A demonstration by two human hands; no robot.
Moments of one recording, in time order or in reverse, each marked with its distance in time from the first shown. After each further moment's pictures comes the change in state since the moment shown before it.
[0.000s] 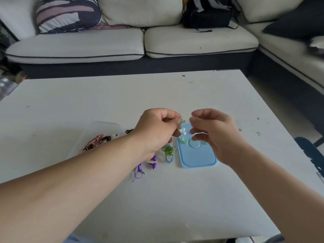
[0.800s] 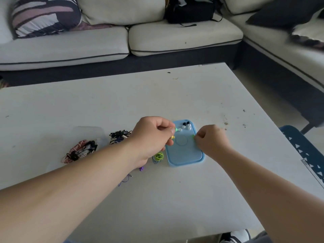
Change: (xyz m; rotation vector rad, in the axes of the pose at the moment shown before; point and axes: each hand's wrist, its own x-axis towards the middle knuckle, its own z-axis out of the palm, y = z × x) left_hand 0.007 -0.016 0.030 0.124 -0.074 -0.066; right_hand 0.053 0.073 -0.066 -0.999 0.190 -0.040
